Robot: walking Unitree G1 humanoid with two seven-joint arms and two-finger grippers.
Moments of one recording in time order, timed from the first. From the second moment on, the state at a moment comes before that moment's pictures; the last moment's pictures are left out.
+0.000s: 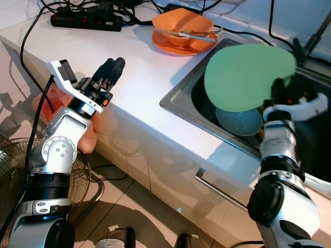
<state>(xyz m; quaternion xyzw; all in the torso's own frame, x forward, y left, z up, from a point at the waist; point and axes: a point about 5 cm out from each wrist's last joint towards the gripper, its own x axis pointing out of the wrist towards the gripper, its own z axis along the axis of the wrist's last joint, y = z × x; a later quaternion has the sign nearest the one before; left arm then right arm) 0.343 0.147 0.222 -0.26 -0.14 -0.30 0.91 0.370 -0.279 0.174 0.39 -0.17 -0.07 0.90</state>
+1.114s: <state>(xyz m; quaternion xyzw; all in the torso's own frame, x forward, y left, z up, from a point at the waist) 0.340 0.135 0.204 -0.21 -0.10 -0.29 0.93 0.380 -0.226 0.164 0.01 -0.07 -0.02 1.00</state>
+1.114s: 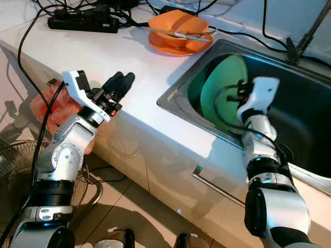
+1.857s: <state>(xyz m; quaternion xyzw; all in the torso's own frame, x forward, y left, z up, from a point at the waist) 0.337 0.132 0.197 -0.21 -0.09 -0.28 0.93 0.381 -0.221 0.164 -0.02 -0.07 -0.01 1.00</state>
